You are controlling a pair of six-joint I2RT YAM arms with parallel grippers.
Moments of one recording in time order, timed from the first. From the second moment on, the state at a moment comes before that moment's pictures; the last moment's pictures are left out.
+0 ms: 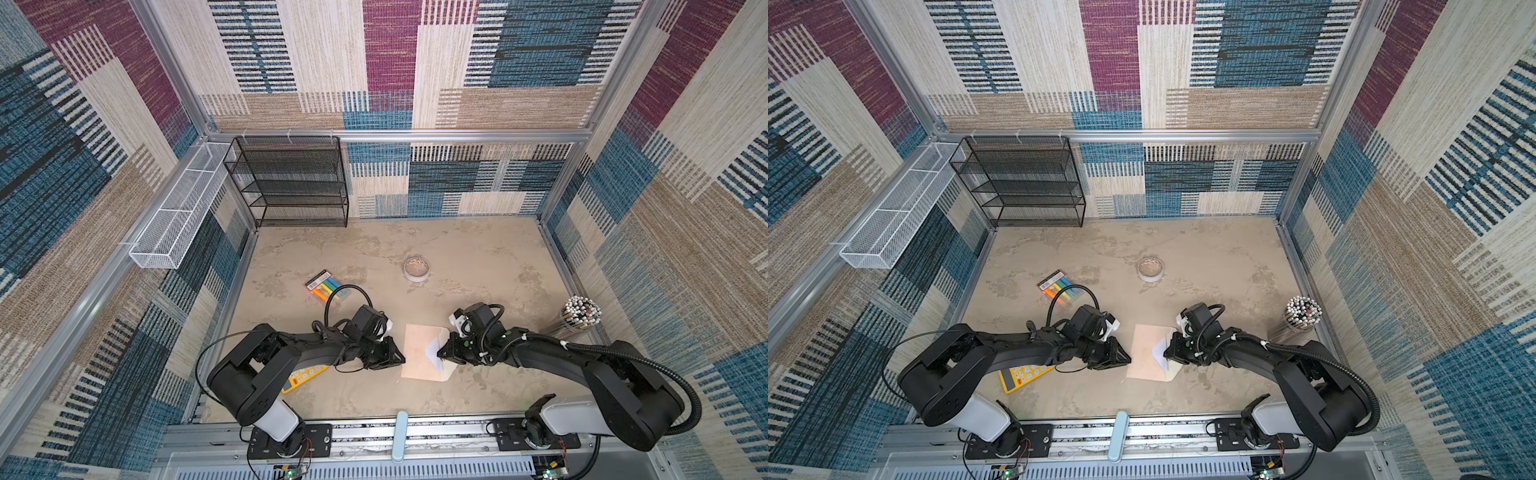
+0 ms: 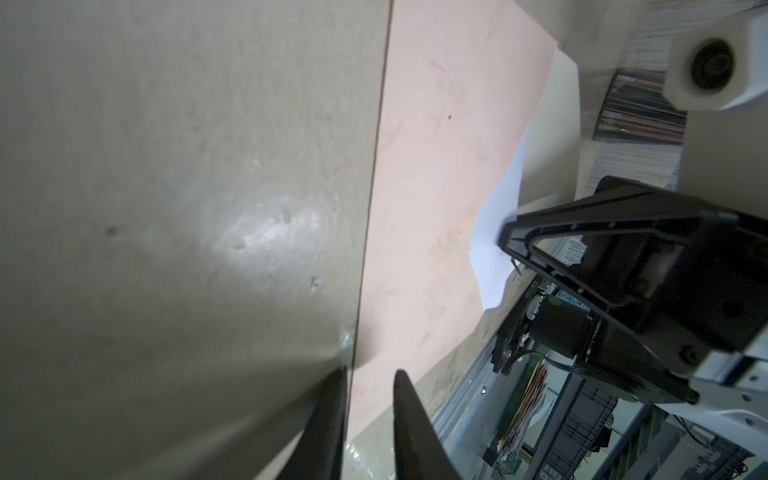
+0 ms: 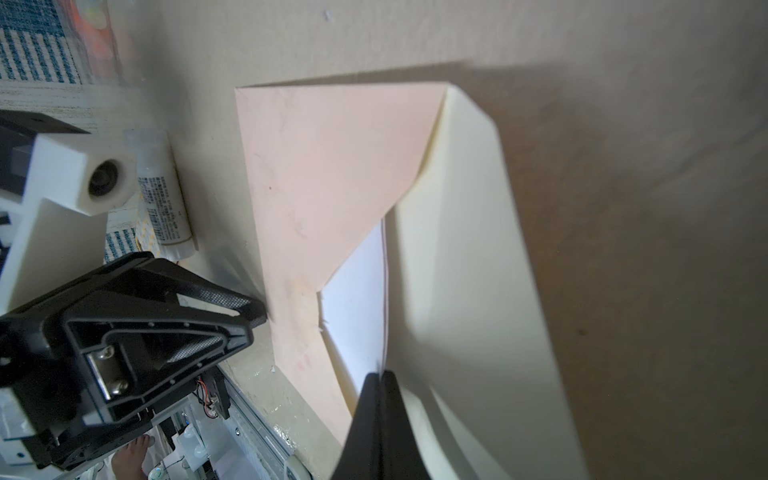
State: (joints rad) left arm -0.70 1.59 0.59 0.02 0.59 -0.84; right arm 0.55 1.35 0.47 -0.13 -0.49 0.80
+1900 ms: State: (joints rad) left arm -0.59 1.66 0.68 -0.03 0.64 -0.74; right arm 0.54 1.61 0.71 -0.16 -0.51 0.62
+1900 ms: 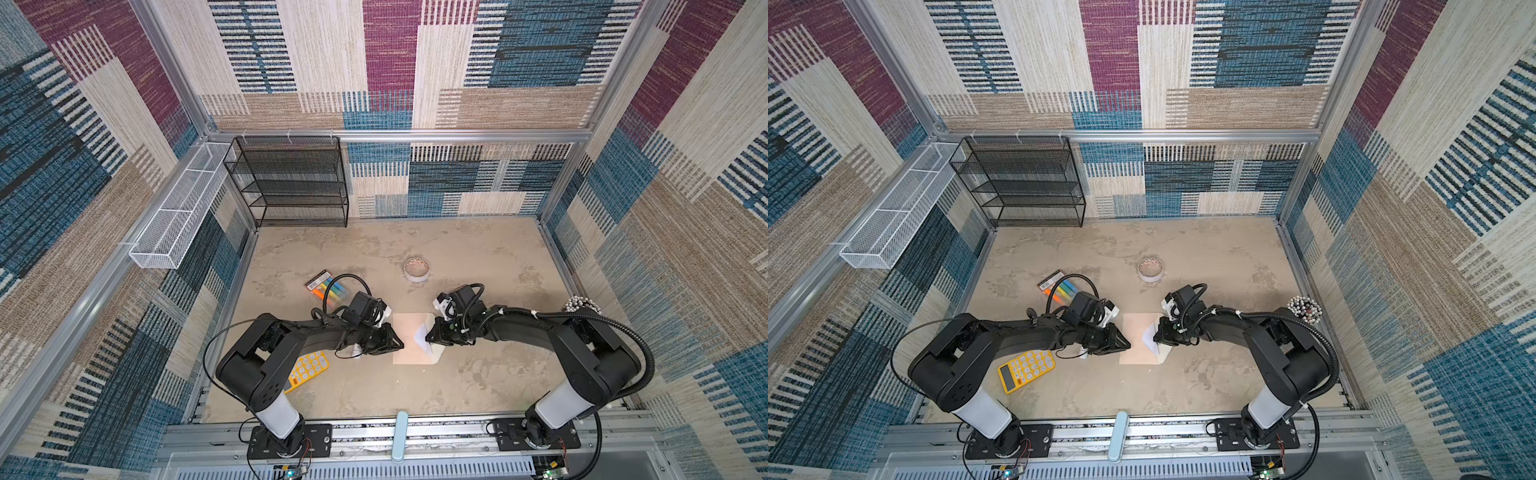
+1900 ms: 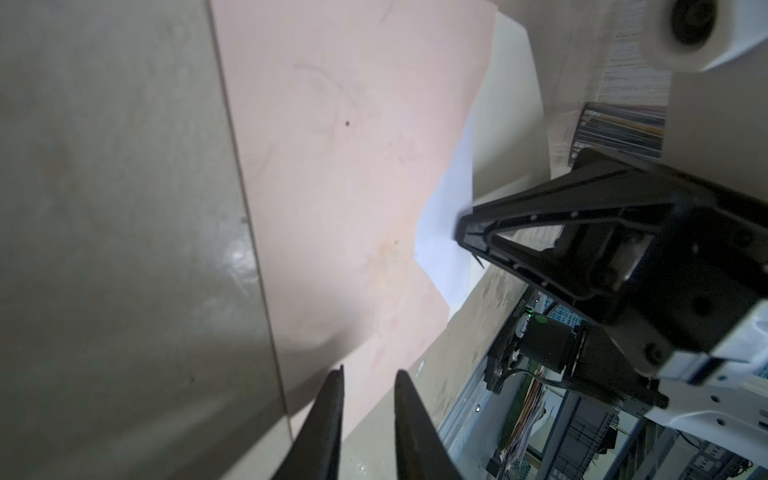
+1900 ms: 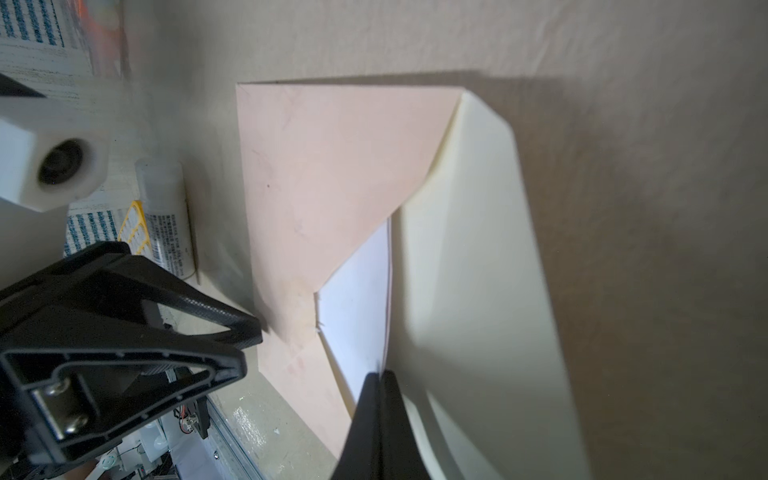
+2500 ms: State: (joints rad) left arm -0.59 1.70 0.63 0.12 0.69 -0.80; right arm 0.50 1.54 0.66 -0.19 -0.49 0.63
